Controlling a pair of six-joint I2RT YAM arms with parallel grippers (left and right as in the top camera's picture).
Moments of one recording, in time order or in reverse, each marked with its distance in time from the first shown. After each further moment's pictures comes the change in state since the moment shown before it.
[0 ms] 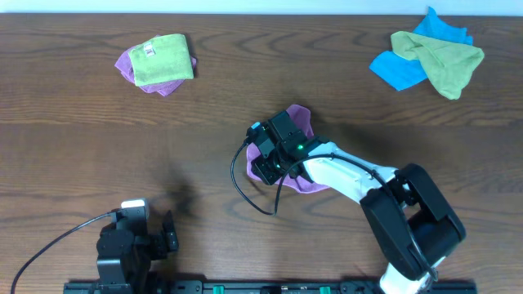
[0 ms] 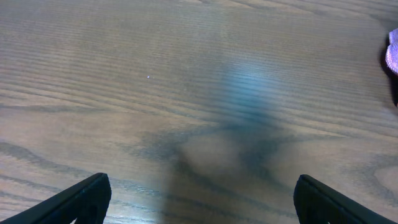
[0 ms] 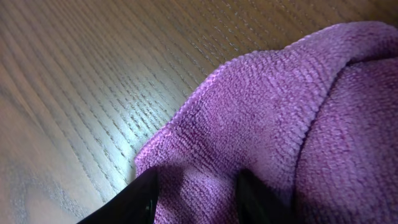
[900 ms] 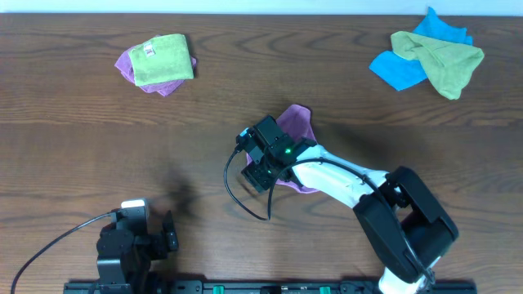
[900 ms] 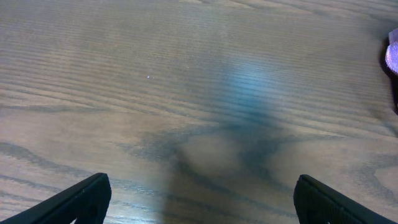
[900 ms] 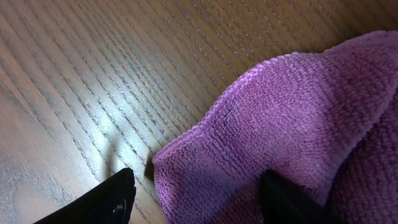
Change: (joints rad) left arm 0.000 0.000 0.000 0.000 0.000 0.000; right arm 0.071 0.021 0.042 -0.084 0.126 -0.042
